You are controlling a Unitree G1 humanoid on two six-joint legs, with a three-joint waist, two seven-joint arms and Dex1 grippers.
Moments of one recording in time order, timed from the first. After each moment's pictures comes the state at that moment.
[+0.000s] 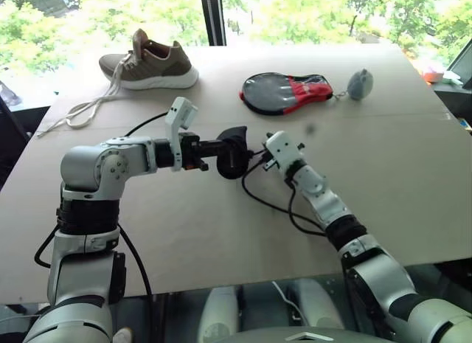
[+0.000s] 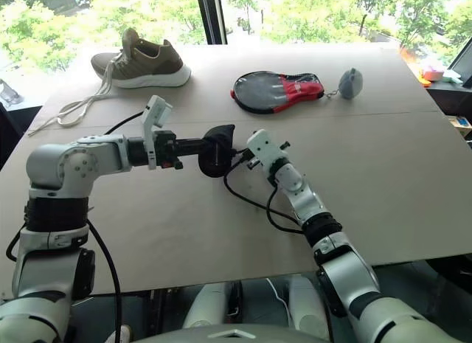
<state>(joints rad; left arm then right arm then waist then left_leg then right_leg) -0.67 0.68 0.09 0.00 -0.67 1.16 -0.83 -0.64 -0.06 0.24 0.62 -0.19 -0.22 0.17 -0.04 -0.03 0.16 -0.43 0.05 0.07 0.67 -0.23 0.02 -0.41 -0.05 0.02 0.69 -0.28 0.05</state>
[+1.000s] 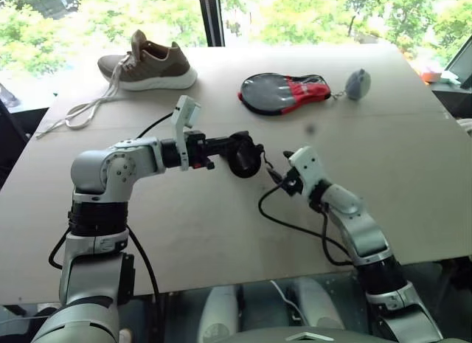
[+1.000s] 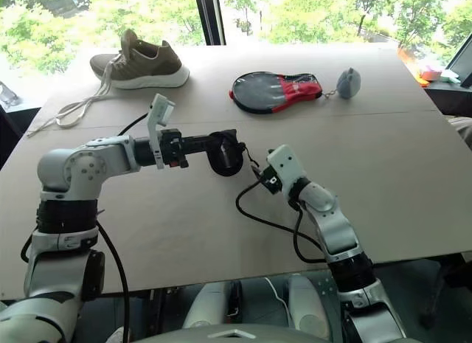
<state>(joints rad) -0.67 0.62 0.11 0.01 -0.71 1.10 -0.84 -0.39 -0.11 0.23 -0.01 -0.01 0.28 0.46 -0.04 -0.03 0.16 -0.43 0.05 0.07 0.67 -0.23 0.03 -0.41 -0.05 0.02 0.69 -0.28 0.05</state>
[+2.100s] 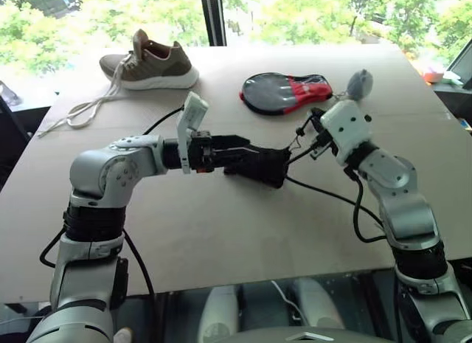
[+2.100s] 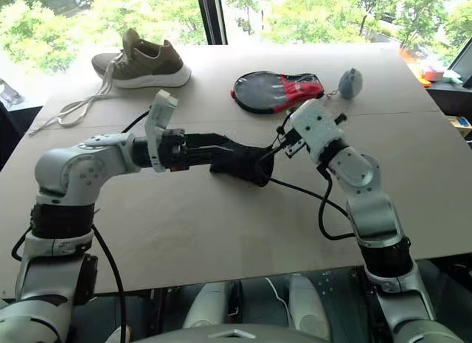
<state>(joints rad) -0.67 0.62 0.00 -0.09 -0.71 0.92 -1.02 -0.47 -0.37 0.12 -0.45 -0.11 0.51 0.44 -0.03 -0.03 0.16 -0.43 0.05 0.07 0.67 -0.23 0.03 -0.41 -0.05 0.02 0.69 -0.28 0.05</state>
